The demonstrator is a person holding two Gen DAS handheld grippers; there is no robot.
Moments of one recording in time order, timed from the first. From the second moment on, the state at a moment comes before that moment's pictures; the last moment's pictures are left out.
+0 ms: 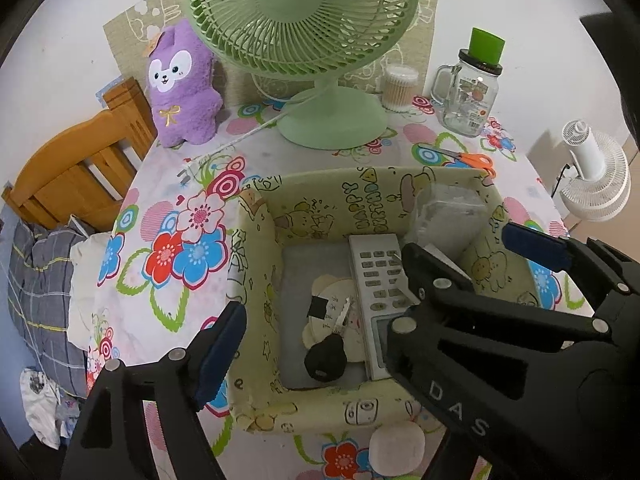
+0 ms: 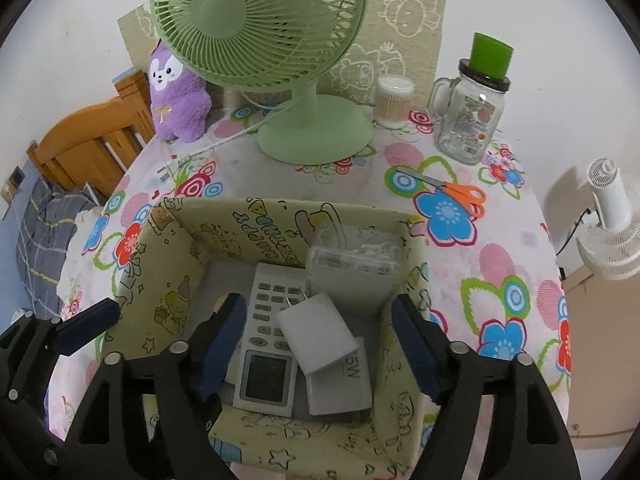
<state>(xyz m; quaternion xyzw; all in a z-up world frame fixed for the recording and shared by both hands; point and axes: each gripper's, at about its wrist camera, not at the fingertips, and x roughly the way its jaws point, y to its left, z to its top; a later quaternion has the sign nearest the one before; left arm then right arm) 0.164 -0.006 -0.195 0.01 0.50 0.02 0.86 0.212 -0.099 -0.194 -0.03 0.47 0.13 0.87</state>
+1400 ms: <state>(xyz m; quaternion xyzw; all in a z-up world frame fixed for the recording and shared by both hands) 0.070 -0.019 -0.143 0.02 0.45 -0.03 0.89 0.101 -0.125 -0.137 -0.01 0.42 0.08 0.90</state>
